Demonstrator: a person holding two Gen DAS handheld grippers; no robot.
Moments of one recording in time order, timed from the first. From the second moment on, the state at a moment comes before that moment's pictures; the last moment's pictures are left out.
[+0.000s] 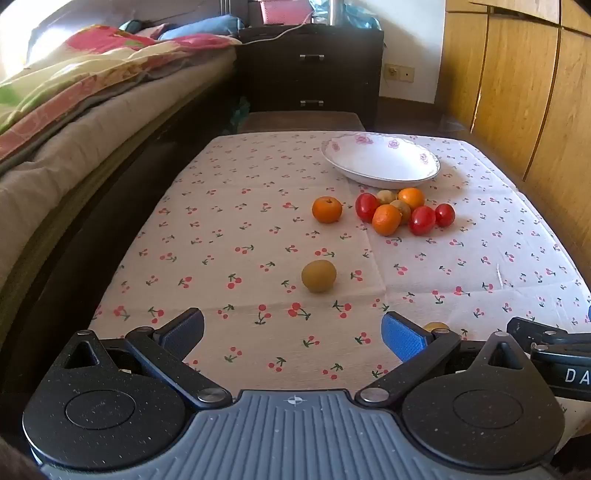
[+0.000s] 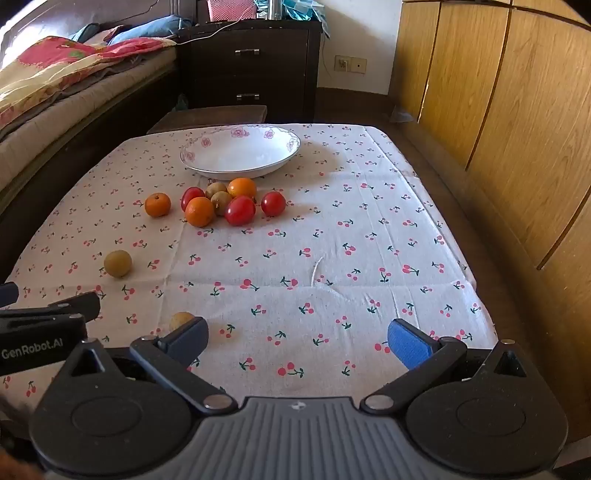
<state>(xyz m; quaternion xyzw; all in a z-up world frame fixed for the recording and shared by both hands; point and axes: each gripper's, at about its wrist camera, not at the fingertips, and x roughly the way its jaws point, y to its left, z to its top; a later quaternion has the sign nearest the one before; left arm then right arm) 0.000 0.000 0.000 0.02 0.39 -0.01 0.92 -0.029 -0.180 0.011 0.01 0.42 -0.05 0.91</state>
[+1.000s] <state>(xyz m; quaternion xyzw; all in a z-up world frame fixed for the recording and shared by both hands) -0.001 0.002 -0.008 0.03 0.41 -0.02 0.91 -0.020 -0.176 0.001 0.00 0.43 -0.06 0.90</state>
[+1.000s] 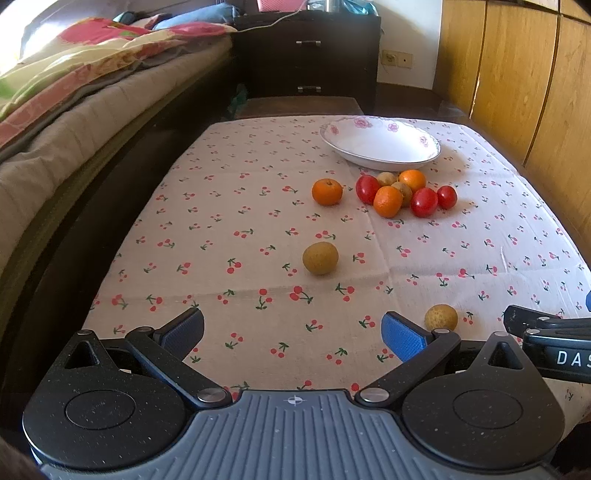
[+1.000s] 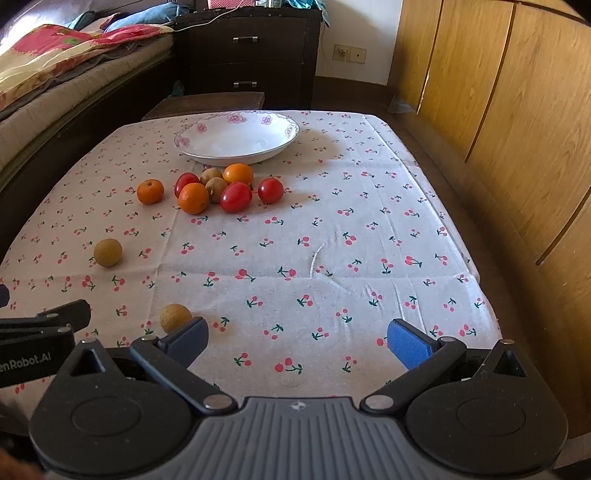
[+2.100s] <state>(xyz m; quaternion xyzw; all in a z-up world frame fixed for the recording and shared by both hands) 0.001 -0.001 -0.010 0.04 0.42 -0.03 0.91 -0.016 -0.171 -0.002 0.00 0.44 -0.04 0.90</state>
